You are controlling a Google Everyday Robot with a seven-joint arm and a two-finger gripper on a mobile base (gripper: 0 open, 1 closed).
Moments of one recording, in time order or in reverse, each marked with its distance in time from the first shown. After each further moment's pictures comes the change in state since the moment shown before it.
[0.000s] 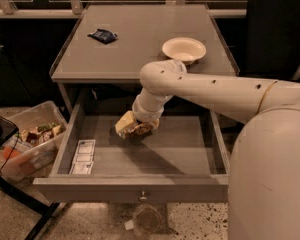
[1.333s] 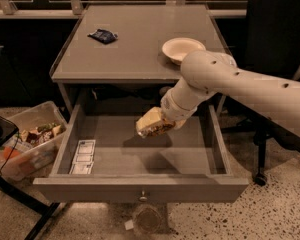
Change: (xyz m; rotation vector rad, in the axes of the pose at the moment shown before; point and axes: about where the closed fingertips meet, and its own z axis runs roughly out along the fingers) arm 0.059 -0.037 -0.098 -0.075 -0.054 0.004
